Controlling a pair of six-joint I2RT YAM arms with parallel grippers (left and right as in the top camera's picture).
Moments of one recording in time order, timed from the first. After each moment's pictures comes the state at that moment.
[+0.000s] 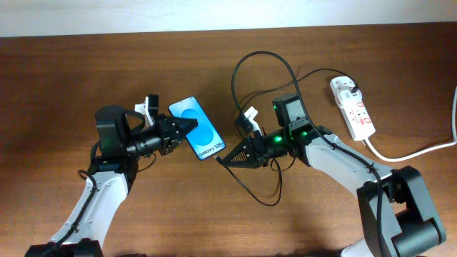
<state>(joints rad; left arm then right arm) 0.03 1.40 0.69 0.18 1.06 -0.99 0.37 1.70 0.92 -0.13 -1.46 0.63</state>
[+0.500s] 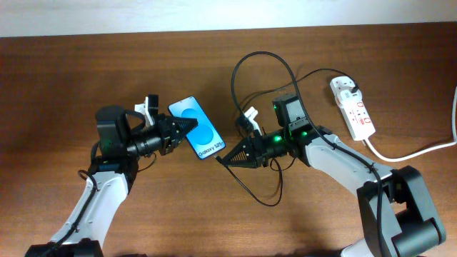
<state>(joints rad) 0.02 1.40 0.69 0.18 1.05 -1.00 0.37 1.70 0.92 -0.13 -1.43 0.66</state>
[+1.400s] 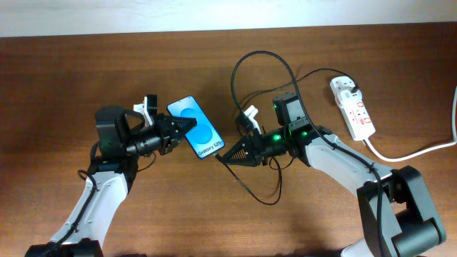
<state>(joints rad) 0.02 1.40 0.69 0.18 1.04 -1.00 0.37 1.70 0.92 -0.10 -1.41 0.70</state>
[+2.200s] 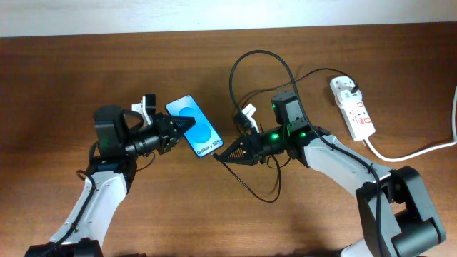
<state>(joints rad) 0.03 1.40 0.69 0.18 1.04 -1.00 0.39 1.70 0.92 -0.02 -1.39 0.74</state>
